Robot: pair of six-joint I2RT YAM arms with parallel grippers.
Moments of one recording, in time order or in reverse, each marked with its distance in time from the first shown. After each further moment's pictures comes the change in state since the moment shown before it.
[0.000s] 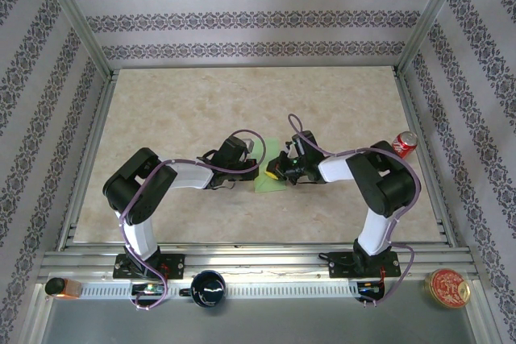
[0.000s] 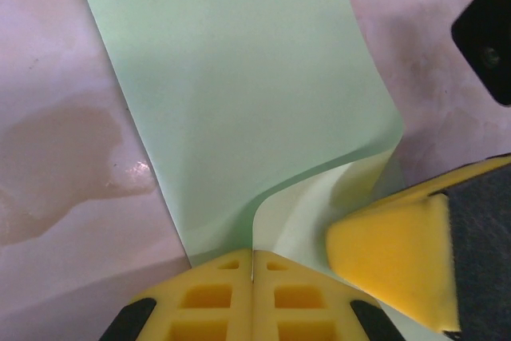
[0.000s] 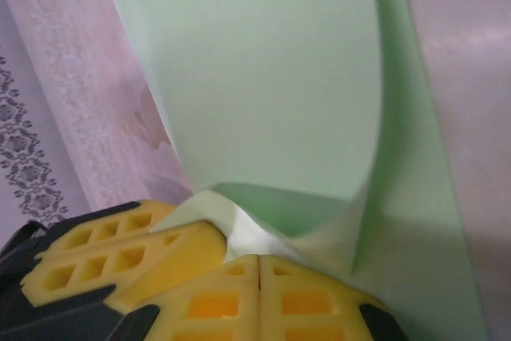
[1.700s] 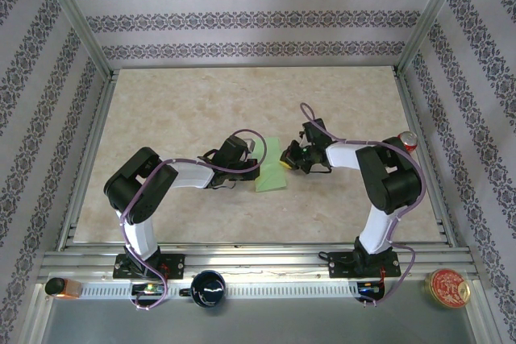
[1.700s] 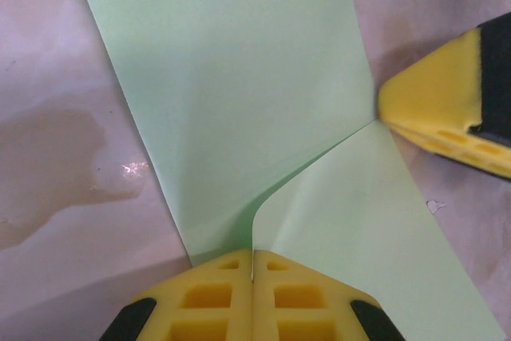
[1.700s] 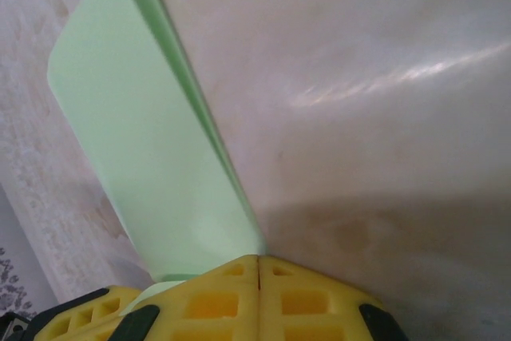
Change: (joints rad) left arm 0.000 0.008 0.011 -0.006 0.012 0.004; right arm -0.140 0.019 0.143 -0.280 0.100 -0.139
